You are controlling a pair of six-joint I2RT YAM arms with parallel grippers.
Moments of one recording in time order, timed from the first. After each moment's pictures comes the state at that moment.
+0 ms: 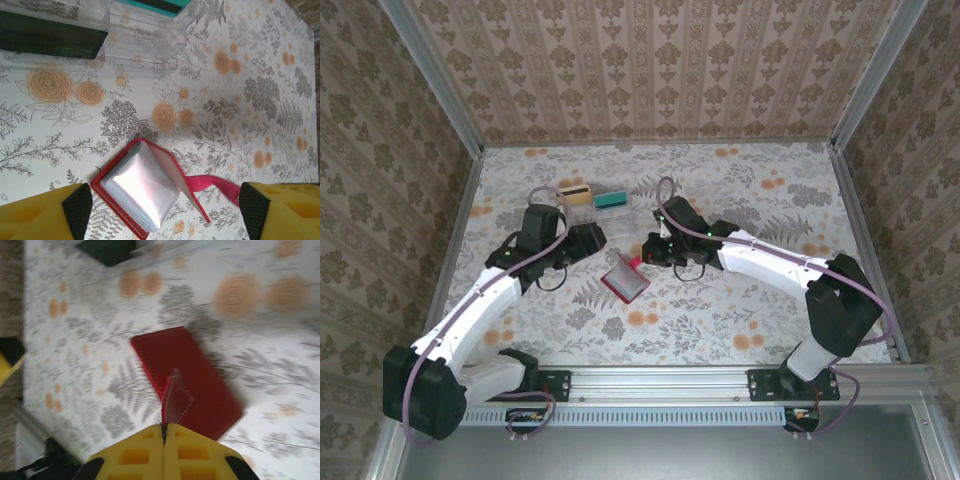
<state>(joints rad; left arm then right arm) -0.43 1.10 0.80 -0.48 0.24 -0.73 0.70 1.60 1.13 -0.41 -0.21 0.78</state>
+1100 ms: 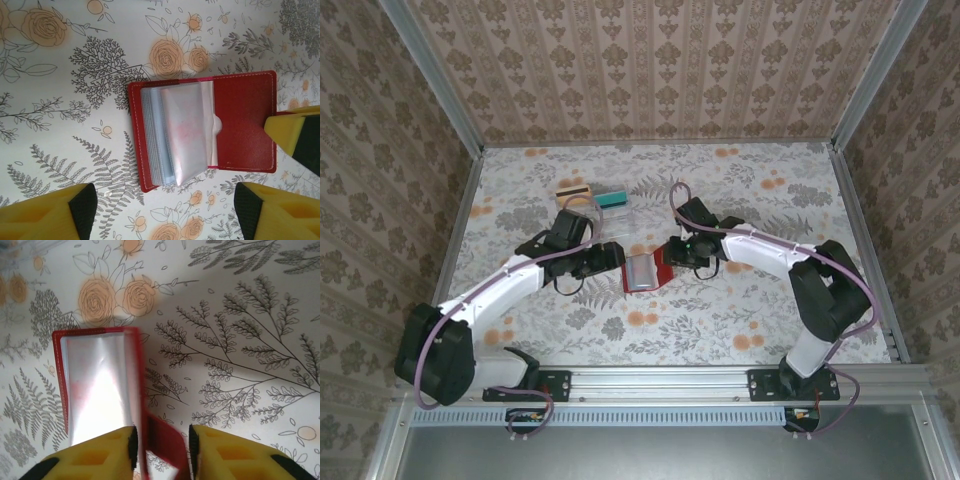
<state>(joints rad) -0.55 1.29 0.80 -0.46 0.28 -0.68 0.58 1.70 1.09 -0.48 -0.19 0.65</state>
